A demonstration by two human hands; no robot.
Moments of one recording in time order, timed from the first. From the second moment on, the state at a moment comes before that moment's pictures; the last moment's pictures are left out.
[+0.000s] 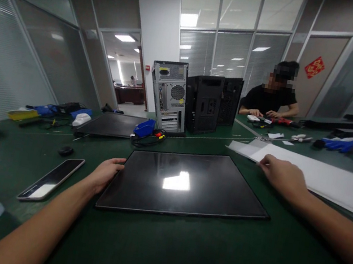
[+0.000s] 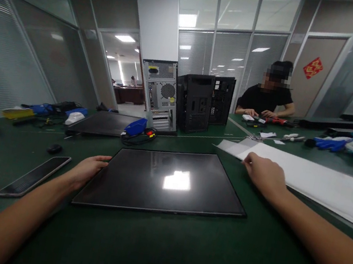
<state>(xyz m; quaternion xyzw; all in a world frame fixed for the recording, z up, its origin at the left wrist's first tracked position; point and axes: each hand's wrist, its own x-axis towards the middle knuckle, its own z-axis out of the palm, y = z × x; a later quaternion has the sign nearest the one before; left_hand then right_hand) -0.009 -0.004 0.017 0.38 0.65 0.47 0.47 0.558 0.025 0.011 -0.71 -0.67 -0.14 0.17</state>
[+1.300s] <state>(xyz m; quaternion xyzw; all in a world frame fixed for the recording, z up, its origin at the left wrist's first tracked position) -0.002 -0.009 0.021 0.55 0.70 0.38 0.27 0.467 -0.016 0.020 -0.45 -0.88 -0.07 0.16</state>
